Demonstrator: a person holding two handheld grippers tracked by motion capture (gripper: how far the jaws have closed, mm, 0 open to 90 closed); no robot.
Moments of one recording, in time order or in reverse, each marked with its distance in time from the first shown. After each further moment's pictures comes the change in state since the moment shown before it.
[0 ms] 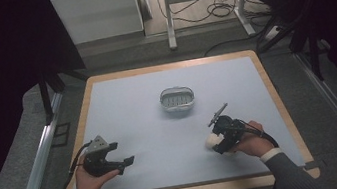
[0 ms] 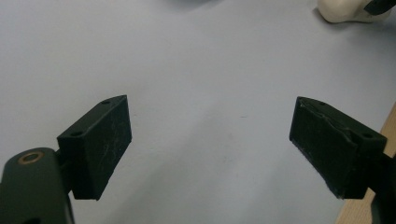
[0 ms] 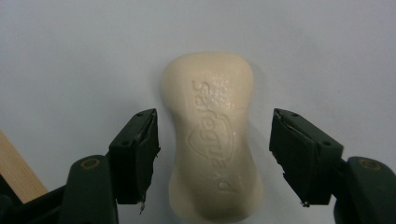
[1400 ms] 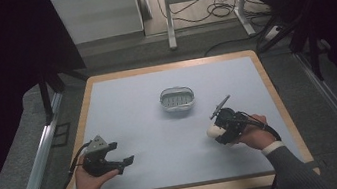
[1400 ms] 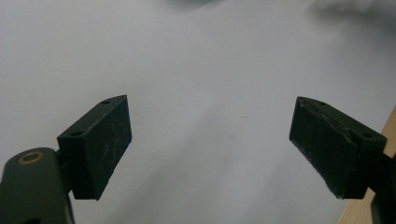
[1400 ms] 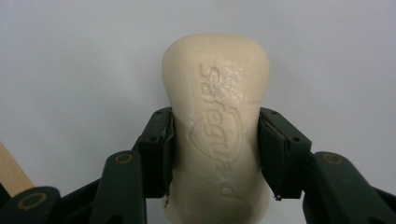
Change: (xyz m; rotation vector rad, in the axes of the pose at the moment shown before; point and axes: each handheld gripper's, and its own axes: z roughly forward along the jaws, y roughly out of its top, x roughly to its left) left arm 0.001 0.000 0.001 0.003 0.001 0.000; right arm -0.017 0.009 -0.015 -0.011 -0.009 -0.018
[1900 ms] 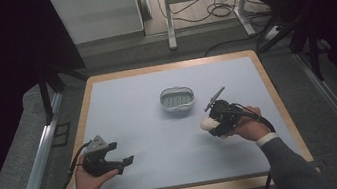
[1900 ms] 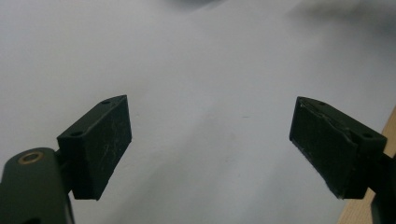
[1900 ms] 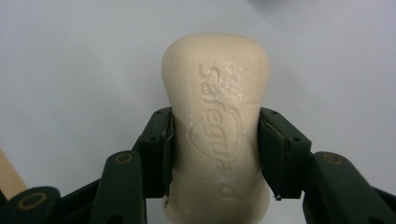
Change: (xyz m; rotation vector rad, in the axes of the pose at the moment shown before) left arm 0.001 0.000 -0.001 -0.004 0.001 -0.001; right arm -0.005 0.025 -0.008 -0.042 0.008 -0.028
